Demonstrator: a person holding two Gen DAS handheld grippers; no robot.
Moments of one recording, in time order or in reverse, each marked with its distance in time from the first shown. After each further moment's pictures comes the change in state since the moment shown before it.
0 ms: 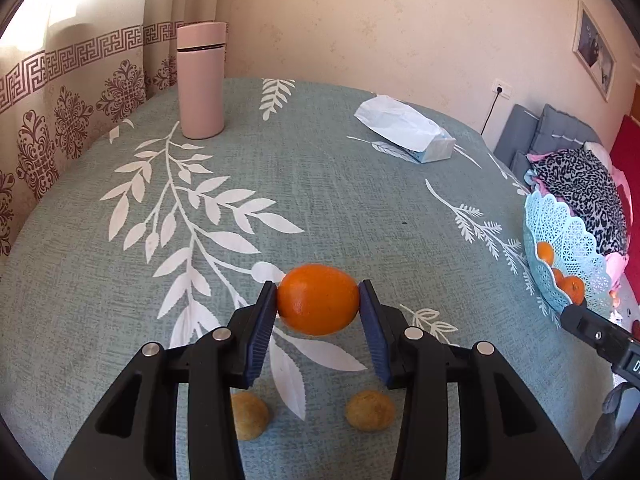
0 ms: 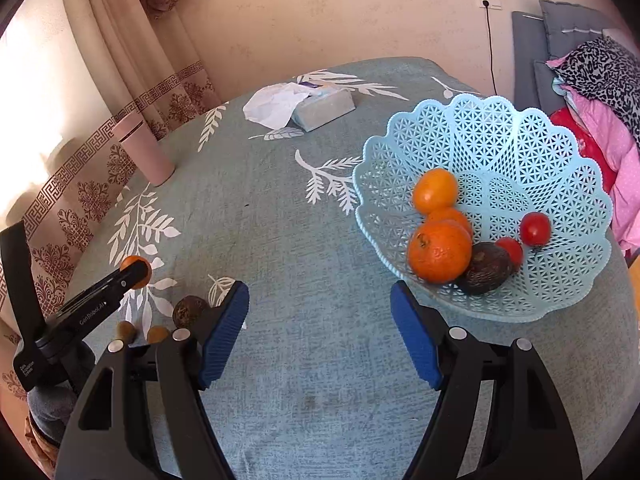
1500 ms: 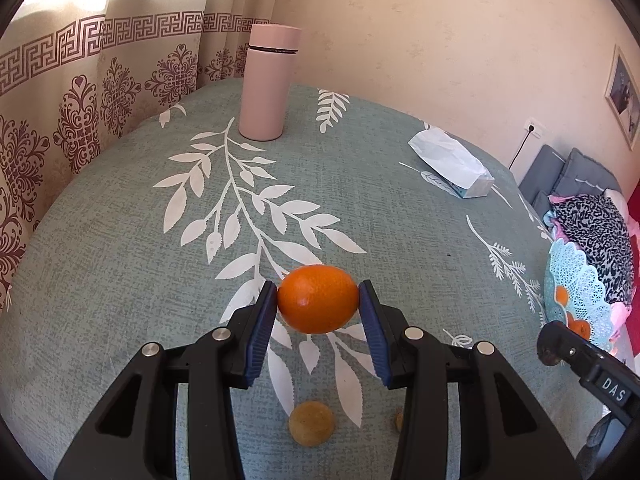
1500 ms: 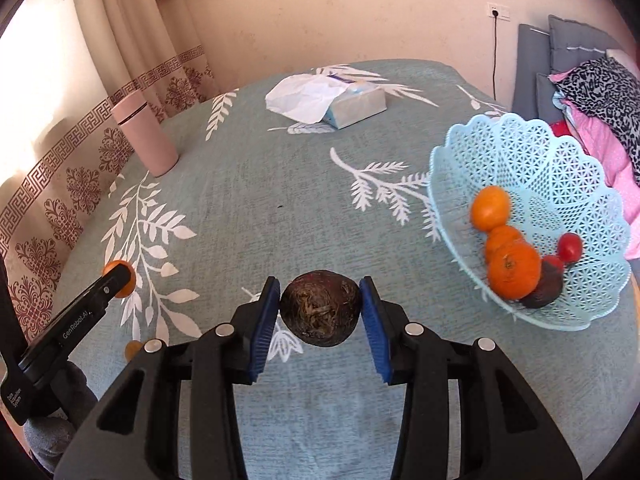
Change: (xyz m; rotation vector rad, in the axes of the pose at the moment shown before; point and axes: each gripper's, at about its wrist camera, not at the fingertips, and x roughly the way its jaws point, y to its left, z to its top) left arm -0.011 0.041 0.005 -0.140 -0.031 0.046; right arm 0.017 0.053 0.014 -0.016 0.003 -0.089
